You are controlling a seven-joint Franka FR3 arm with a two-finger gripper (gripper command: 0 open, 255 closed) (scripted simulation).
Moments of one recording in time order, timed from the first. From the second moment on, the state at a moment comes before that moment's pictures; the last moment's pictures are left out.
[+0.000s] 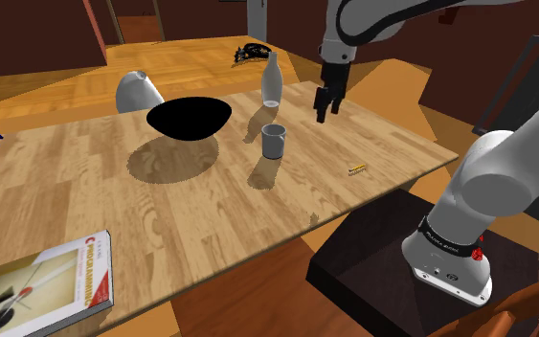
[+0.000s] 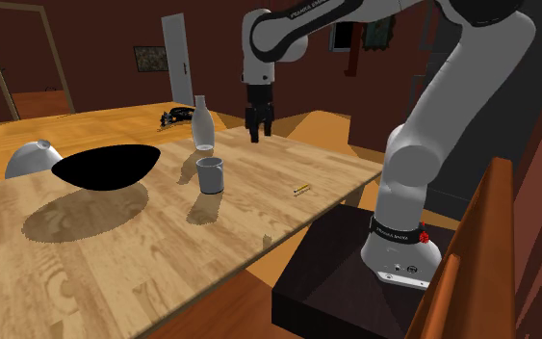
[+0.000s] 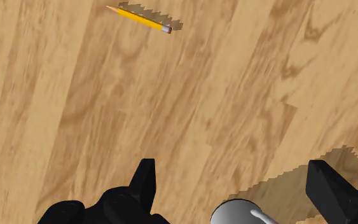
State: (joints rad) arm 0.04 -0.40 -0.06 -2.39 0.02 1.94 -0.09
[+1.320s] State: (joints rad) arm 0.07 0.15 -0.06 -2.11 0.11 2.32 -0.17
